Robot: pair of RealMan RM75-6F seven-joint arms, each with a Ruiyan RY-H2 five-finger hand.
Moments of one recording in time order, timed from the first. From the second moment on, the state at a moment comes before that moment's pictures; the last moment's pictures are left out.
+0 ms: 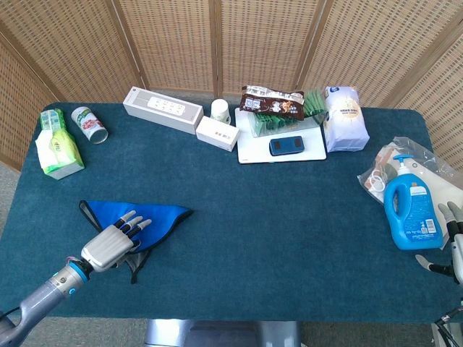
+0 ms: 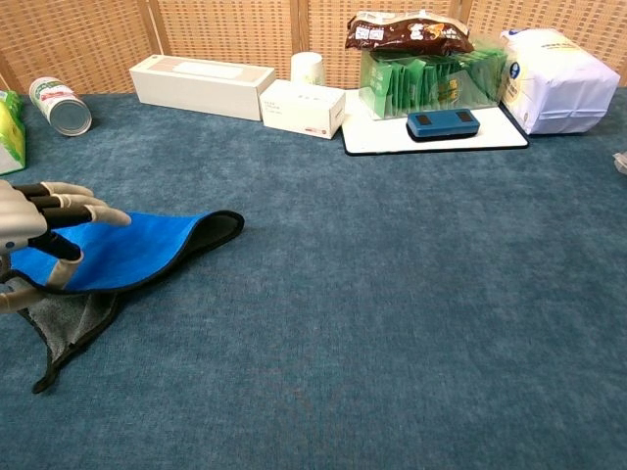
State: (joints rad) left arm -0.55 -1.22 0.16 -1.57 1.65 1.01 0.29; right arm 0.07 -1.00 0.12 -1.64 -1.29 1.35 0.08
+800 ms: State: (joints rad) left arm -0.54 -1.20 0.19 -1.57 1.72 1.04 0.19; right arm 0.07 -1.00 0.12 -1.65 -1.29 1.36 0.07
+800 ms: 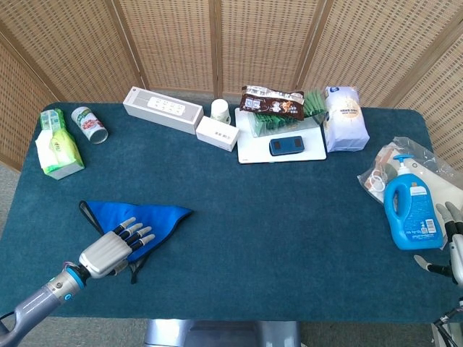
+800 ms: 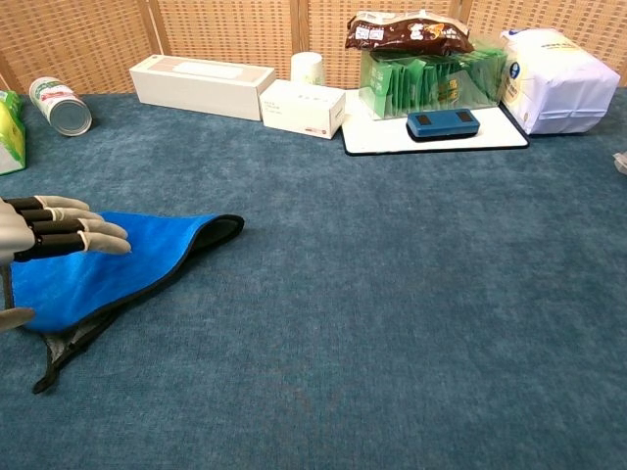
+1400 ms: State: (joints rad) left arm -0.44 -1.23 0.12 -1.51 1.64 1.23 0.10; right arm 0.07 -1.01 0.12 -1.65 -1.30 1.37 0.06
